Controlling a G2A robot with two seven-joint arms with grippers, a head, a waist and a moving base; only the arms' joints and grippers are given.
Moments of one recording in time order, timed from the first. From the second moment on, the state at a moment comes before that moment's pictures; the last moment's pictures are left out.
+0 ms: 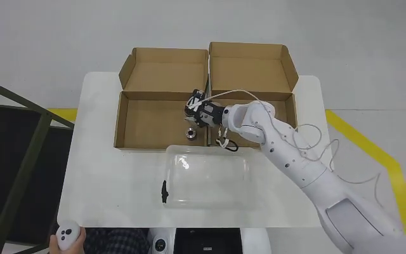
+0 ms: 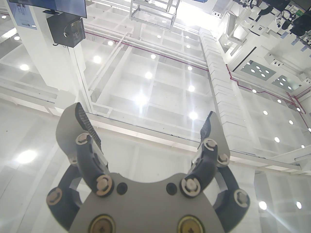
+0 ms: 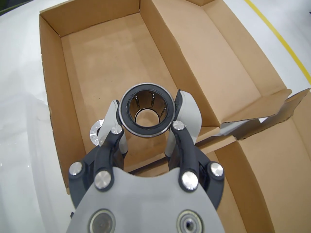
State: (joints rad) left arm -0.03 -0.30 -0.61 -1.22 3.05 0.21 0.06; right arm -0.60 -1.30 0.68 -1.27 -1.07 -0.50 0.42
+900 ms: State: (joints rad) left arm -0.03 -0.30 -0.61 -1.22 3.05 0.21 0.06; right arm -0.64 -1.32 0.70 -1.30 -1.17 -0.47 0.50
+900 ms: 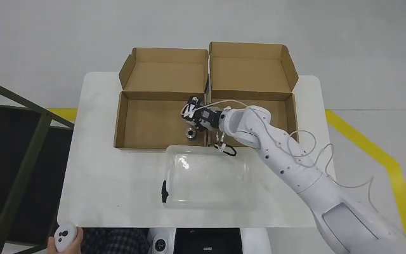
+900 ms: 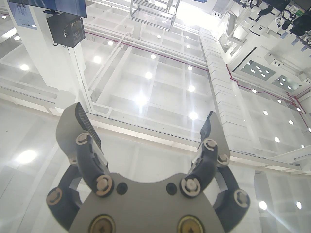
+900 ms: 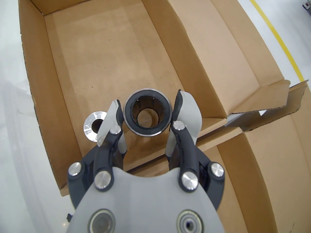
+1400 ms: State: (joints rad) left arm -0.03 -0.30 -0.61 -1.22 3.05 0.21 0.06; right arm -0.73 -1.30 0.80 -1.52 -1.19 -0.52 0.48
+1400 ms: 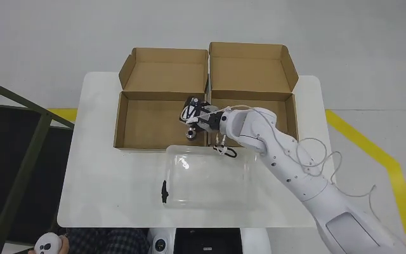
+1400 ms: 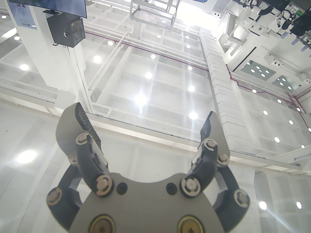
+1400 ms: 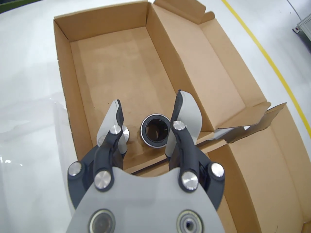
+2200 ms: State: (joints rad) left arm -0.03 -0.30 -0.61 -1.22 3.05 0.21 0.06; right arm -1.27 -1.16 1.28 -2.00 -1.32 -0.68 0.30
